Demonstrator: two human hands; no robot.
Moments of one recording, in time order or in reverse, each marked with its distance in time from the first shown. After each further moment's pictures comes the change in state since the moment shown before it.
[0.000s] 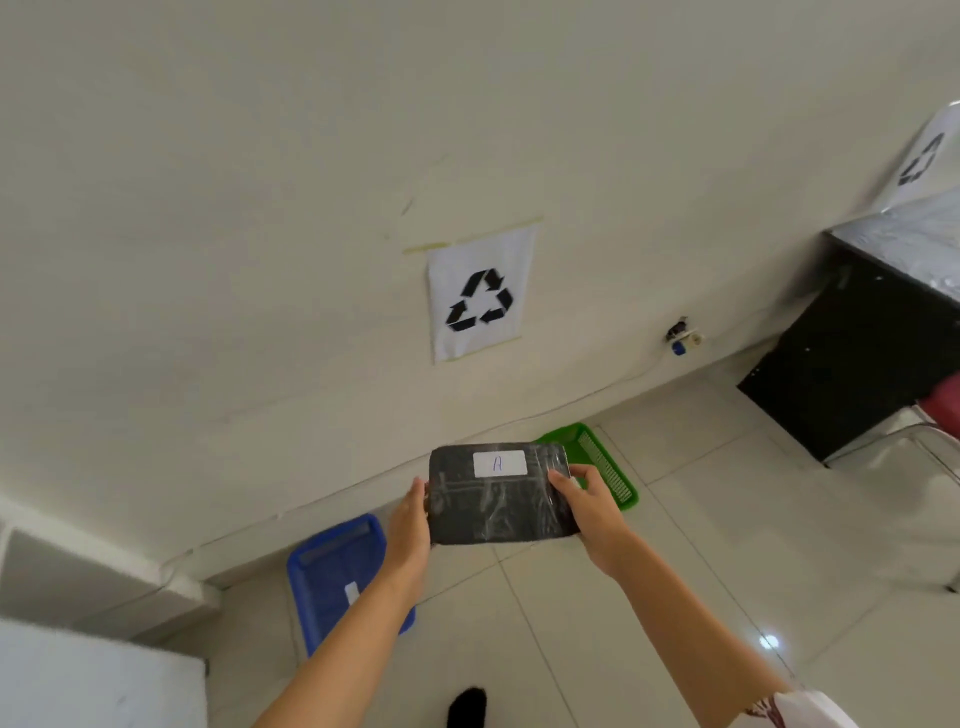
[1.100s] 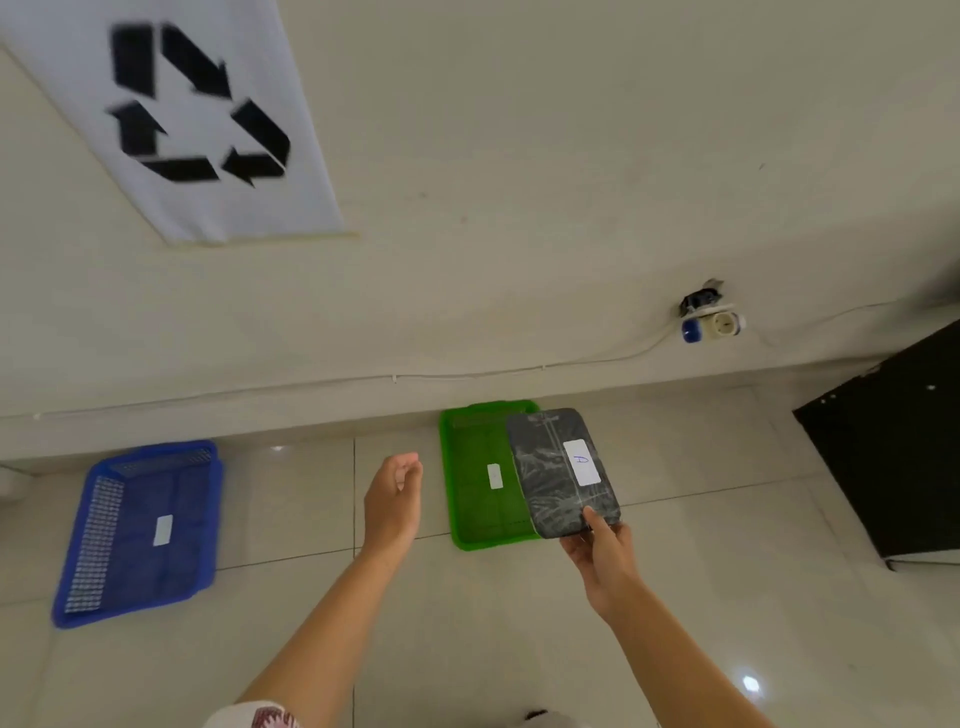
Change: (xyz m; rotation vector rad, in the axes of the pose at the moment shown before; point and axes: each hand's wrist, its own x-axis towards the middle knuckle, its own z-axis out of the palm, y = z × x) left_hand 0.282 -0.174 0.393 0.336 0.396 0.177; right_hand 0.426 0.116 -0.362 0.299 0.094 0.298
